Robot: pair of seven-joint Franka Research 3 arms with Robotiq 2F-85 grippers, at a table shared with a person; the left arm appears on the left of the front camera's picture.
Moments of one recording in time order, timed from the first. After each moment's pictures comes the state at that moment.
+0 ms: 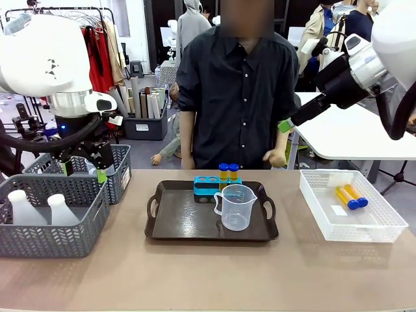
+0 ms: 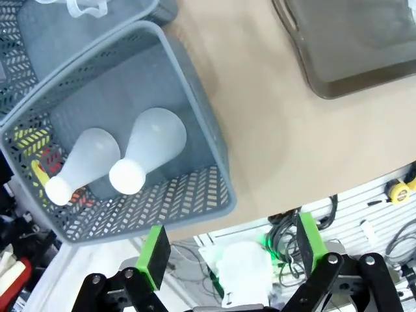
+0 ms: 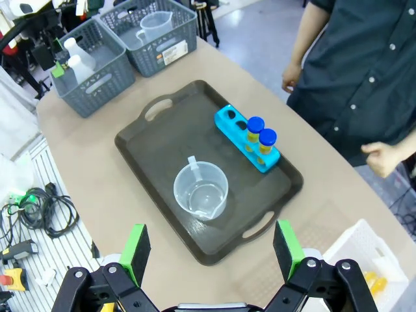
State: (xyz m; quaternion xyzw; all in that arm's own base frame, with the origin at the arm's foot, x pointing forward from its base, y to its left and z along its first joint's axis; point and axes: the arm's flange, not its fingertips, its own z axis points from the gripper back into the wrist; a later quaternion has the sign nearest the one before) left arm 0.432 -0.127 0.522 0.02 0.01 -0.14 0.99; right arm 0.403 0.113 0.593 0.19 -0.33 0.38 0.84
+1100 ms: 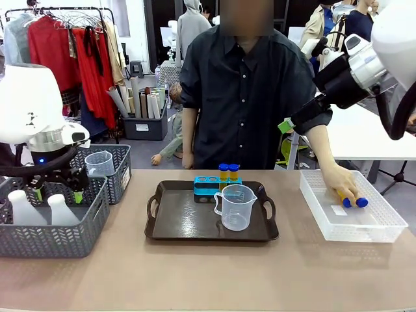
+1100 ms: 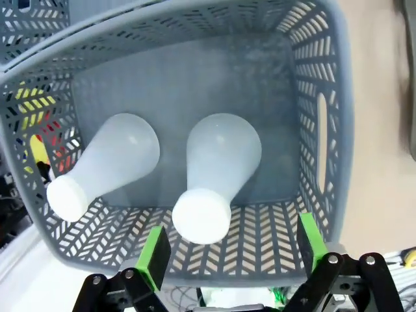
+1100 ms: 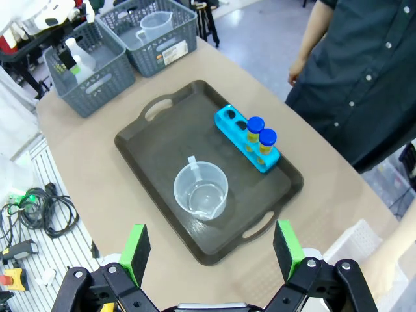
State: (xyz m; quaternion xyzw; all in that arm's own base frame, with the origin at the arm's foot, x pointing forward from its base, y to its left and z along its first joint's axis) left arm 0.444 -0.043 0.437 0.05 -0.02 -0.02 1.00; right arm 0.403 0.113 0.593 0.19 -0.33 0.38 0.84
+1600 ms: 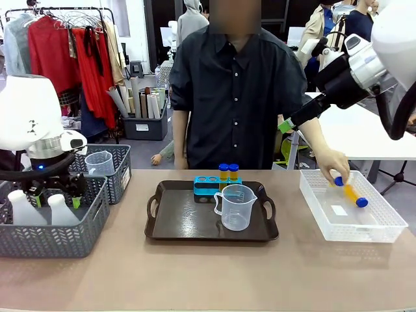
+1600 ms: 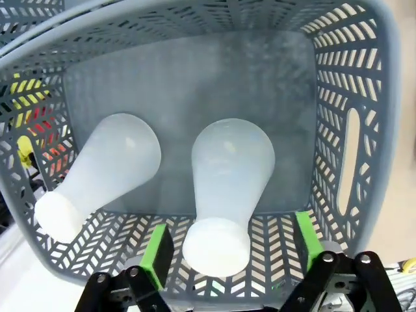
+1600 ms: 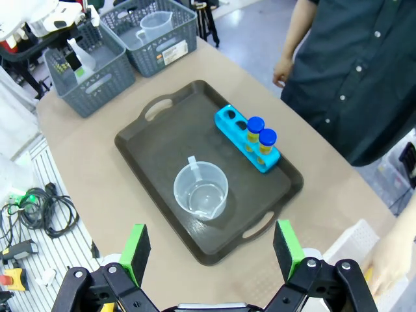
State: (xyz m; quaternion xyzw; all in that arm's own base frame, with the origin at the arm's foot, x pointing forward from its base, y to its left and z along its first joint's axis) left arm 0.453 -0.029 0.414 0.04 0.00 0.00 1.00; right arm 0.403 0.113 0.593 0.19 -0.33 0.38 0.84
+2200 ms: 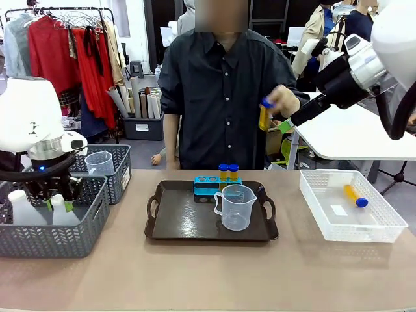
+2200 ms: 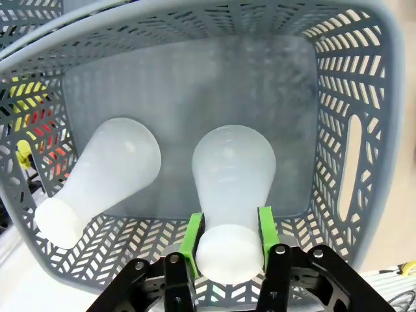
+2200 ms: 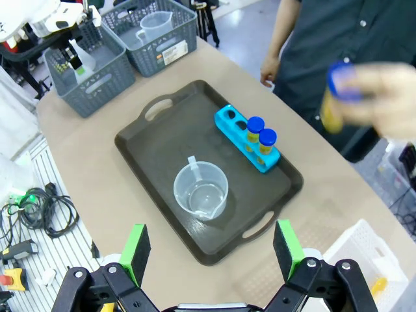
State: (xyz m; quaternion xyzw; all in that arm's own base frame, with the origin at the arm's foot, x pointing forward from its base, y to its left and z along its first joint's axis) left arm 0.455 -0.028 0.412 0.04 -0.01 0.00 1.00; right arm 0.403 0.113 0.593 0.19 -0.33 0.38 0.84
